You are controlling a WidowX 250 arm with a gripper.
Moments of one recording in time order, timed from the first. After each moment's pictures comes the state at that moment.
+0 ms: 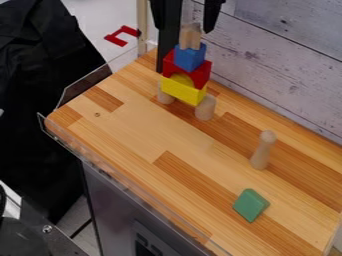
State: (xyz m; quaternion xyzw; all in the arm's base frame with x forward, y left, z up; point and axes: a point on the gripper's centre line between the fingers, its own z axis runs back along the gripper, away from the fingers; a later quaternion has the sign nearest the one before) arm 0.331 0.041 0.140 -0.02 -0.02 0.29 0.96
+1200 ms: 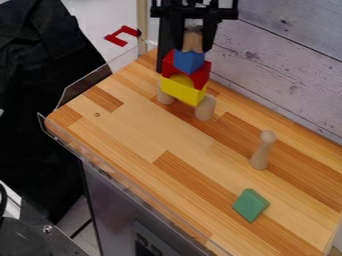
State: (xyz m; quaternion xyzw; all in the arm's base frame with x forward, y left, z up) arm 0.328 0.036 0.120 -0.04 -0.01 0.28 0.96
